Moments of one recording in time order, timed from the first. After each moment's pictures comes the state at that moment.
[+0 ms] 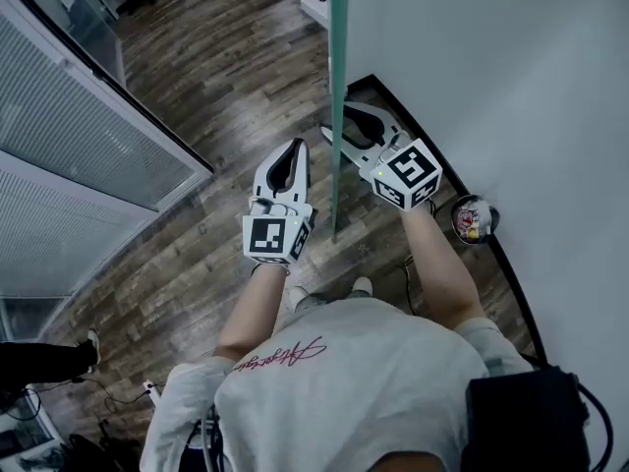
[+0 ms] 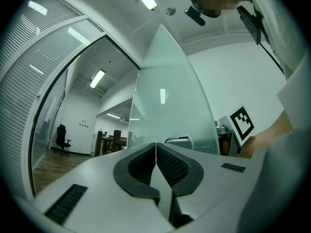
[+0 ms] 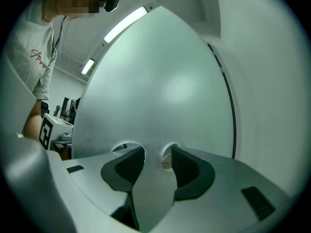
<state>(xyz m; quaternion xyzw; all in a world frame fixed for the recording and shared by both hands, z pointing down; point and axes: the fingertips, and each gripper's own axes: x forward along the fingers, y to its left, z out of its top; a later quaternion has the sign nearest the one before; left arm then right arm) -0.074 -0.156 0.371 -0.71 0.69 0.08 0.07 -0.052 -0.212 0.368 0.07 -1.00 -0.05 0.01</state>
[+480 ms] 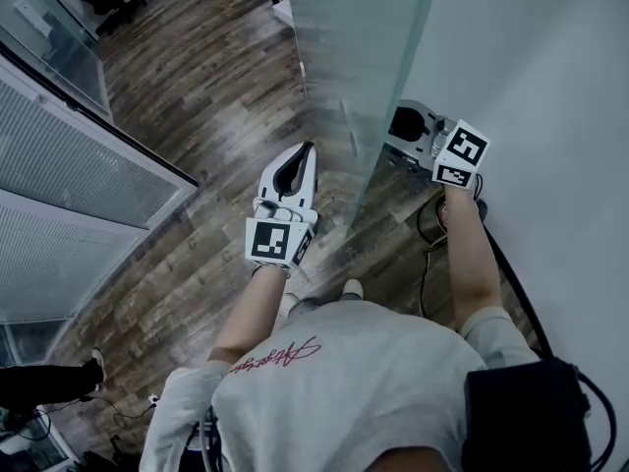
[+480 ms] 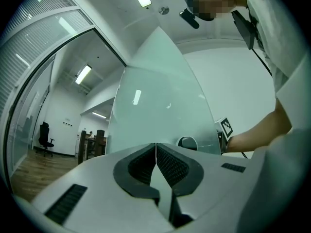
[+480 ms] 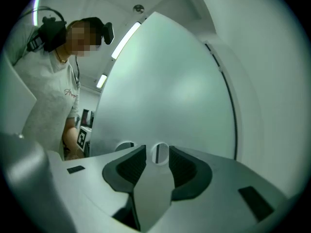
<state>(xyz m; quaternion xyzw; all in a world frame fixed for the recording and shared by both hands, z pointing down) 0.016 -0.200 0.364 -0.77 0.63 0.08 0.08 0.086 -0.271 0.365 -0.05 -1.00 -0.02 -0.01</state>
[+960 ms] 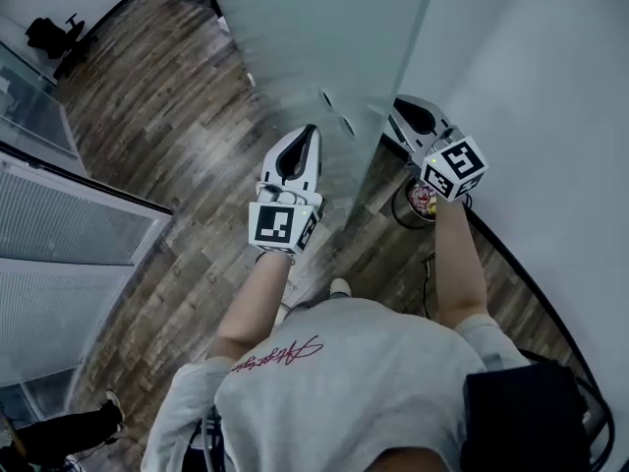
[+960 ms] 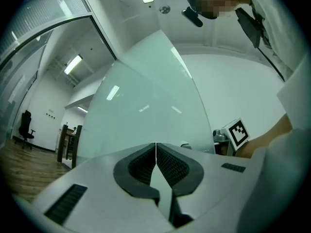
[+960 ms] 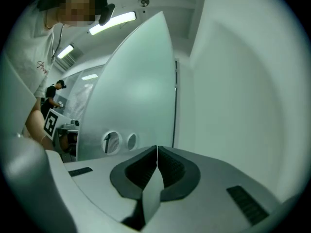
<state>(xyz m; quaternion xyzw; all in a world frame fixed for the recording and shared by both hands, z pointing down) 0.111 -0.277 0.361 -0.81 0.57 0.10 0.07 0.222 -0.357 0.373 0.27 -0.96 -0.06 0.00</state>
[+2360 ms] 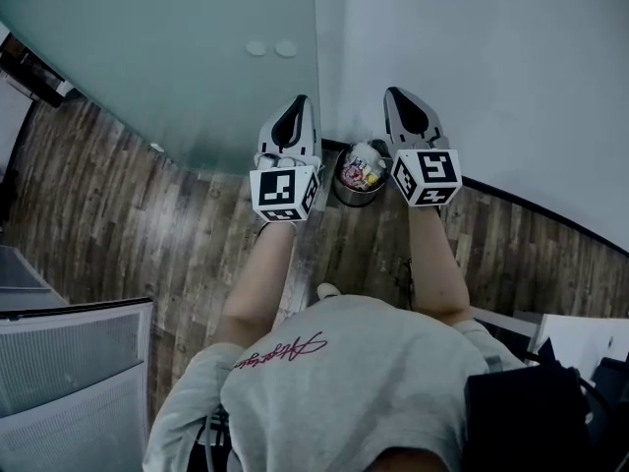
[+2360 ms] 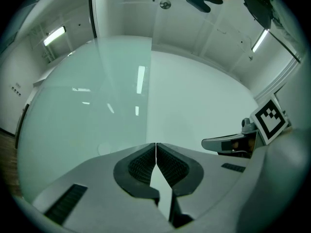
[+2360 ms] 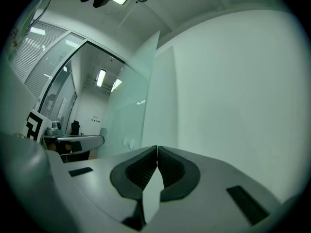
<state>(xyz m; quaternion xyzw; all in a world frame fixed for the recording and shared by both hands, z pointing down) 0.332 -0.350 0.356 -0.91 0.40 0.11 0.04 0.474 -0.322 0.358 0.66 -0.75 -0.05 -0.01</state>
